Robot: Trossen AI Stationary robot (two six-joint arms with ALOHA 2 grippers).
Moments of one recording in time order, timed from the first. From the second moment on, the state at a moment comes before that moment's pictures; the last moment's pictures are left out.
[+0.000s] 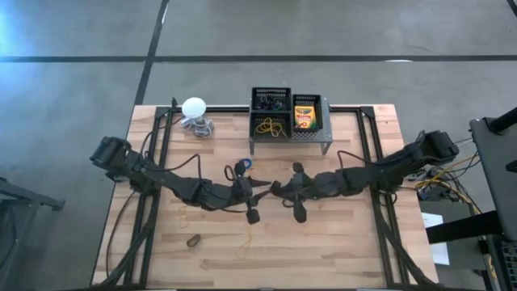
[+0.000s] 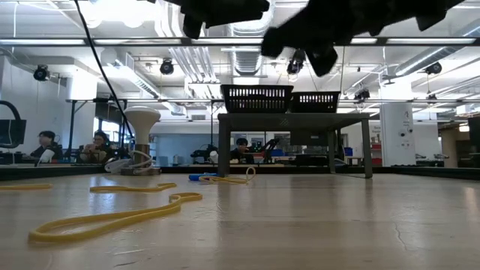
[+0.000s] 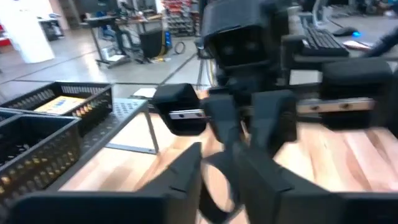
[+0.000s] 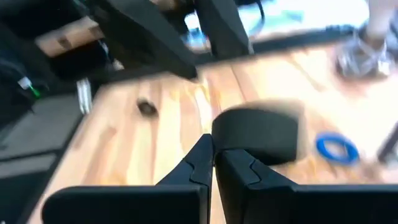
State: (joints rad) left arm -0.34 1.62 0.94 0.48 -0.62 -0.03; right arm 0.27 1.43 0.70 0.44 0.24 0.31
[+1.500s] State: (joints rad) left arm -0.42 1.43 0.88 -0.07 -0.62 -0.61; right arm -0.43 1.76 1.77 -1.08 -0.05 0.02
